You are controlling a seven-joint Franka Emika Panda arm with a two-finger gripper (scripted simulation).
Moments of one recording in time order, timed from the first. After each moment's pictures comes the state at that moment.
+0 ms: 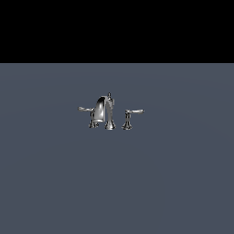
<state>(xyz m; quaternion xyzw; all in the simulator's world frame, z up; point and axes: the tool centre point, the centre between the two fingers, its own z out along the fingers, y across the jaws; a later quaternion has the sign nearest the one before) -0.246 -0.001 0.505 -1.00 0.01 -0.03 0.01</state>
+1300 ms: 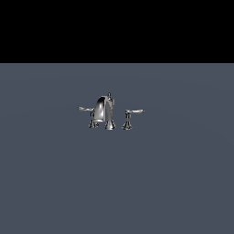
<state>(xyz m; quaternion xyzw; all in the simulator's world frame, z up) -0.171 0.031 0.423 -0.98 0.17 -0.02 0.01</state>
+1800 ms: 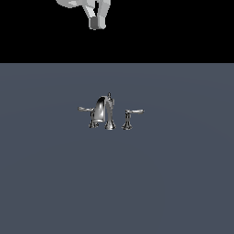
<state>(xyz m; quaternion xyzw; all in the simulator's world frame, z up) -0.111 0.039 0.362 -0.96 0.29 -0.02 0.01</state>
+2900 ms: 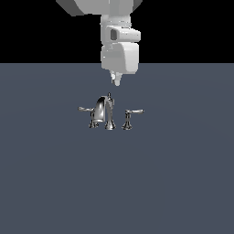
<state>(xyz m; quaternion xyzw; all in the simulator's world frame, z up) 0.018 0.004 0.226 -0.85 0.53 -0.01 0.01</state>
